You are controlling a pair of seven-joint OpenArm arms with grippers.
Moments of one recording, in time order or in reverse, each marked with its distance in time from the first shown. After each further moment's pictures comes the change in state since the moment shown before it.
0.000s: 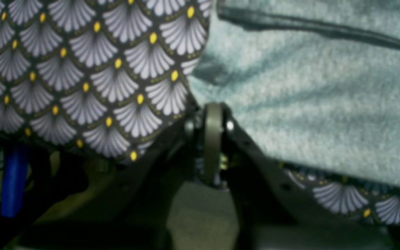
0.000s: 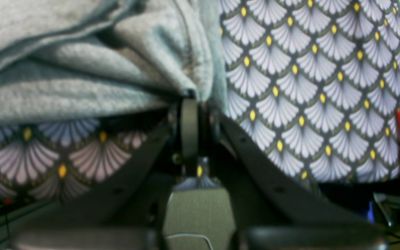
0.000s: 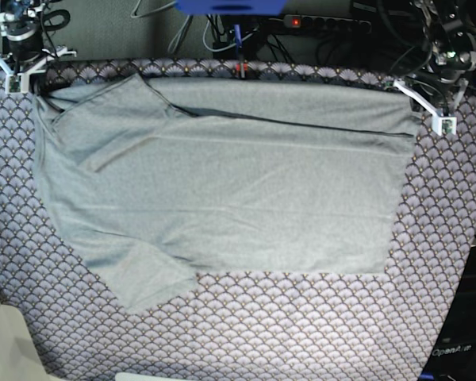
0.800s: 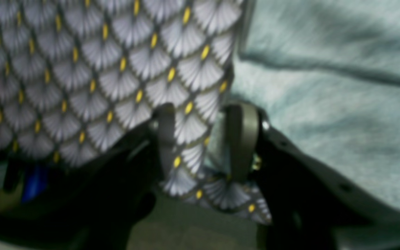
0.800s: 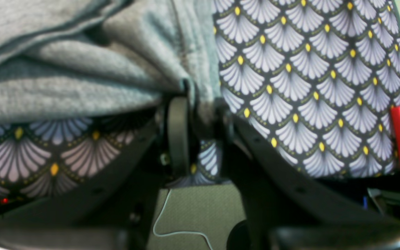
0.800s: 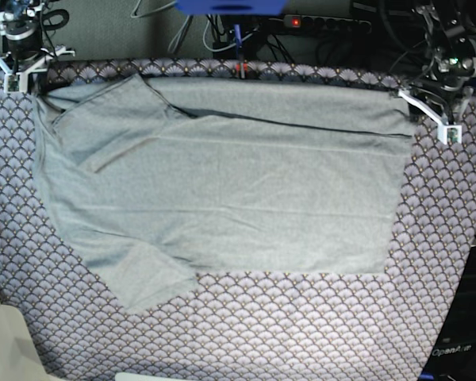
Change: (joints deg) left arm -2.1 -0.2 -0.4 0.4 0.9 -2.7 -2.2; right arm -0.4 0.1 0.2 0.1 0.0 -0.2 -0.2
